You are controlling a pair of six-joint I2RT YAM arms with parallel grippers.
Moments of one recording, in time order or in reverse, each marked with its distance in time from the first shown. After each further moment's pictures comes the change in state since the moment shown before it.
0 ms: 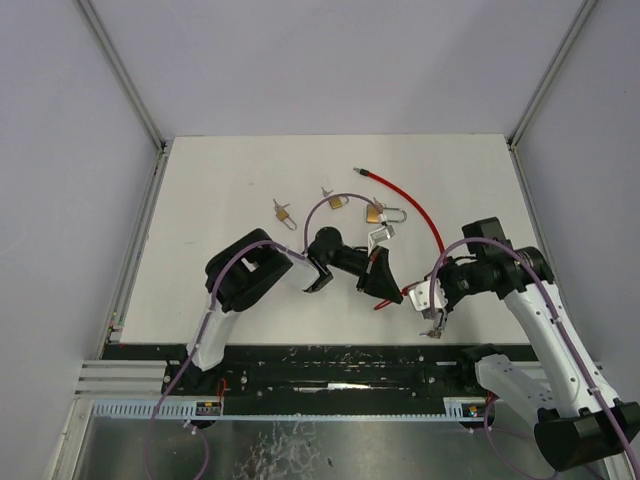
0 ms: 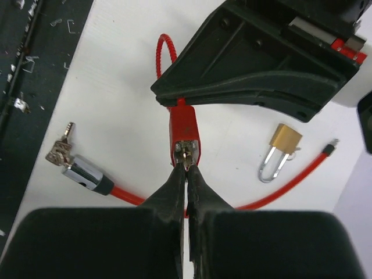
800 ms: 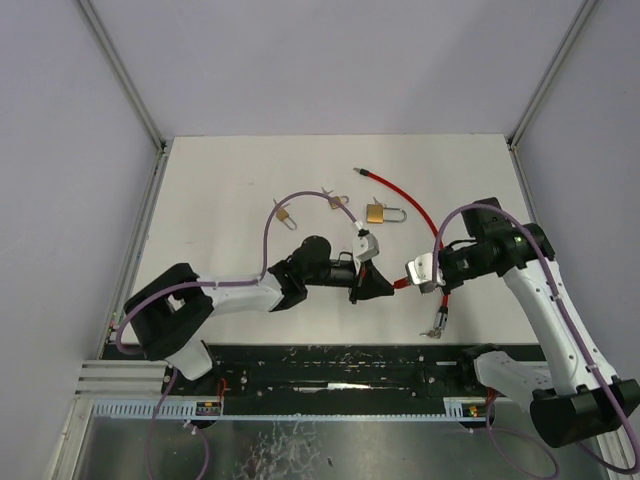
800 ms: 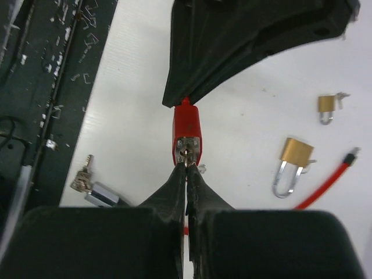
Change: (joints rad) left arm -0.122 -0.534 -0.274 -0.565 -0.593 0.642; right arm -0.004 0.160 0.174 -0.101 -0.134 0.186
